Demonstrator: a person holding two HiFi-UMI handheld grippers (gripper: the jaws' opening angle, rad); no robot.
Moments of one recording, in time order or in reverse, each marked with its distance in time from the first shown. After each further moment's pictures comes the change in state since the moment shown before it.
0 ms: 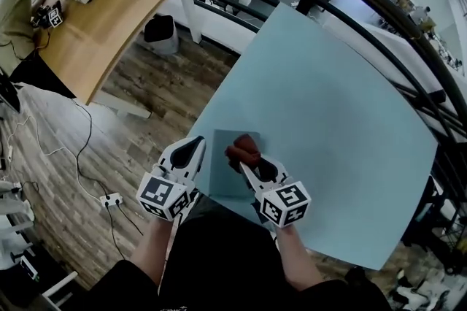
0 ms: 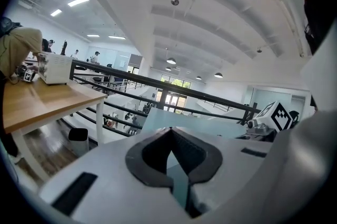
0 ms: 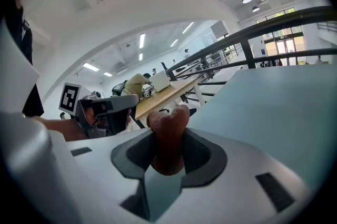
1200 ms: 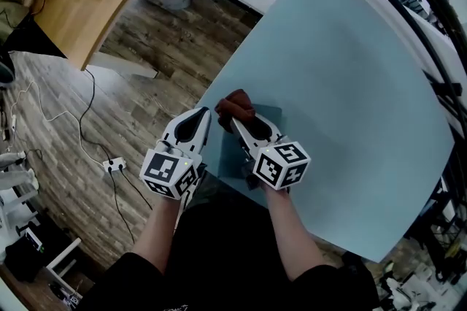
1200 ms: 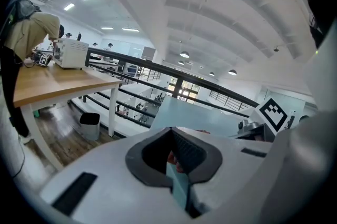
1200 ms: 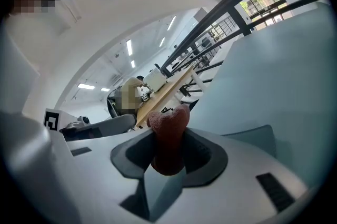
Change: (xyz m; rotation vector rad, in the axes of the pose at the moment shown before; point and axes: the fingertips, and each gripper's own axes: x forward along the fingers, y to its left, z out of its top) left arm 0.021 0.058 -0.073 -0.101 0.077 0.118; right arm 0.110 -0.015 -0.033 0.251 0.016 0.067
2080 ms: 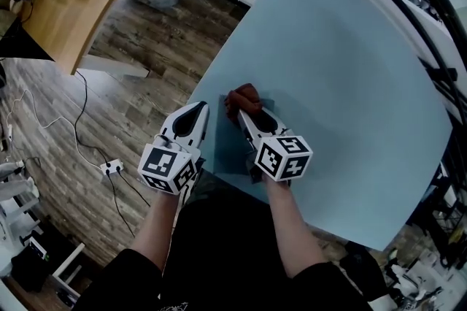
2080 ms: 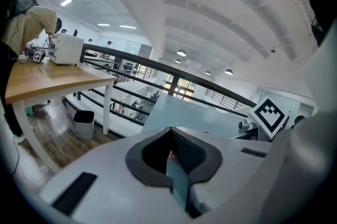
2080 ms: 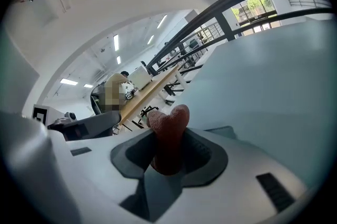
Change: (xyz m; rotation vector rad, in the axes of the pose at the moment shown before) left arm 0.015 -0.008 -0.009 0.001 0.023 -0.047; right arm -0.016 -0.043 -0.004 0.009 0.018 -0.177
